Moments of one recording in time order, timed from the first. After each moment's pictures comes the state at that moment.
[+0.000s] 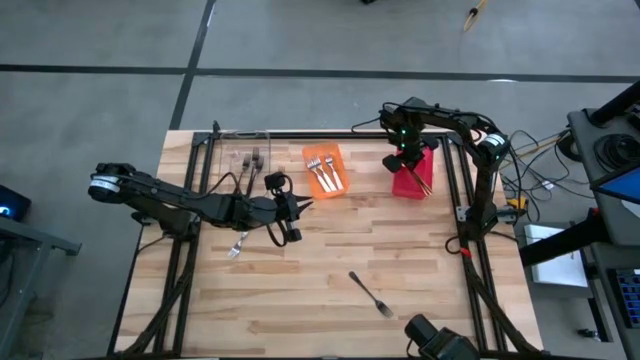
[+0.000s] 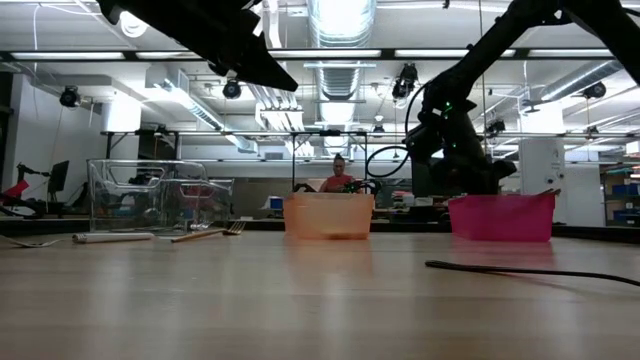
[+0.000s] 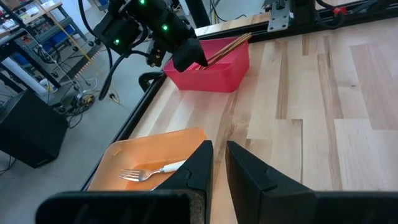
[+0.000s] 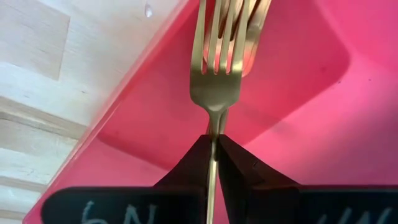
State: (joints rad) left arm -0.14 1.35 0.79 0.14 -0.58 0.12; right arm -0.88 1.94 1.39 -1.31 -0.05 0.17
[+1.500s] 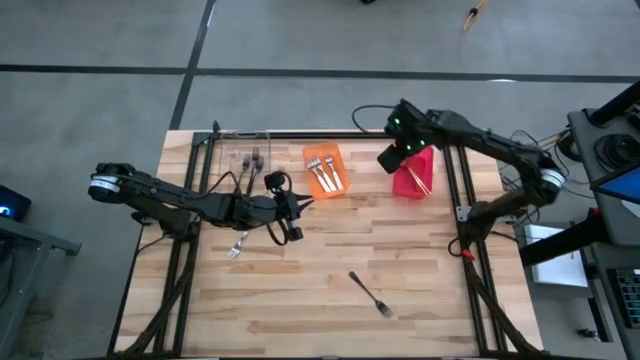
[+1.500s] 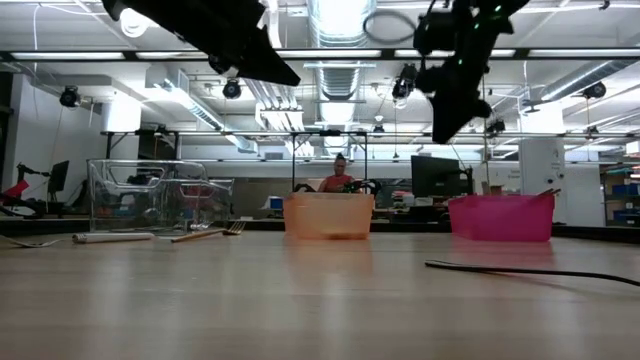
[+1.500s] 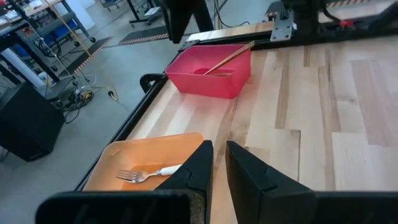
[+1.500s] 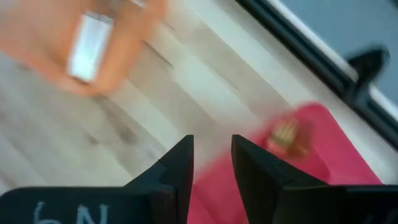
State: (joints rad) left arm -0.14 1.35 0.80 0.14 -0.58 0.07; right arm -0.63 1.42 1.25 -0.94 0.00 0.15
